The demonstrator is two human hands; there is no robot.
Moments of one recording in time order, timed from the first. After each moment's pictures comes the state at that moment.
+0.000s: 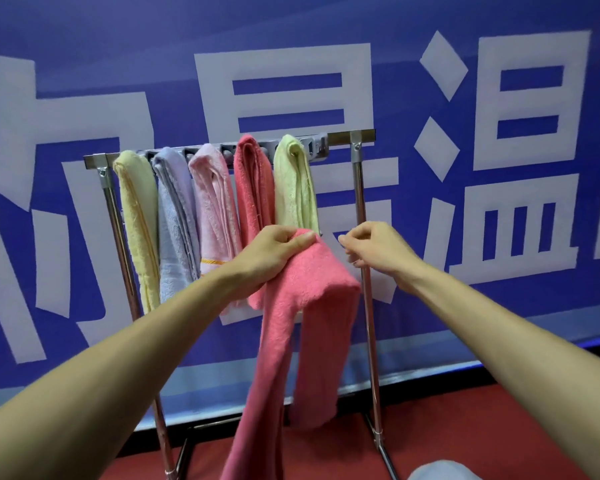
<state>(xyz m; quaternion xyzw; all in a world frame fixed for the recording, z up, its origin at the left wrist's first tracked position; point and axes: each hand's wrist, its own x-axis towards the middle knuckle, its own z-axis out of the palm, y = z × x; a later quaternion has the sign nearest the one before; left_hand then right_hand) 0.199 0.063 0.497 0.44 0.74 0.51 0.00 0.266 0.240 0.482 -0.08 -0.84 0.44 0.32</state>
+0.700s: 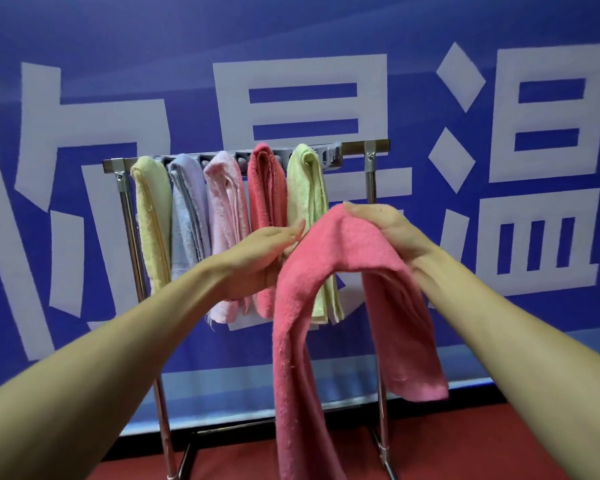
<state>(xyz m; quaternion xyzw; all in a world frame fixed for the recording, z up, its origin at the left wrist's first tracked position) 0.198 0.040 0.519 0.39 0.66 0.60 0.21 0.263 0.236 0.520 0.18 -0.64 0.73 0.13</state>
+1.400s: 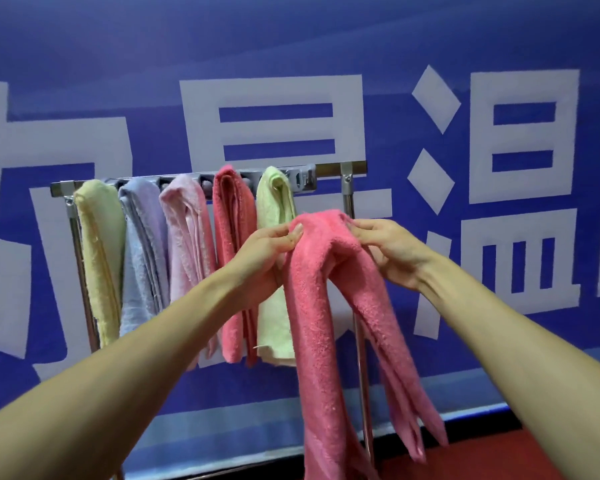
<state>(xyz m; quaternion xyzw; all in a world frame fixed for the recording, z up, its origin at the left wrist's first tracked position) 0.156 0.117 0.534 0.42 0.55 0.70 0.16 0.233 0.310 0.534 0.13 -0.71 0.68 0.16</state>
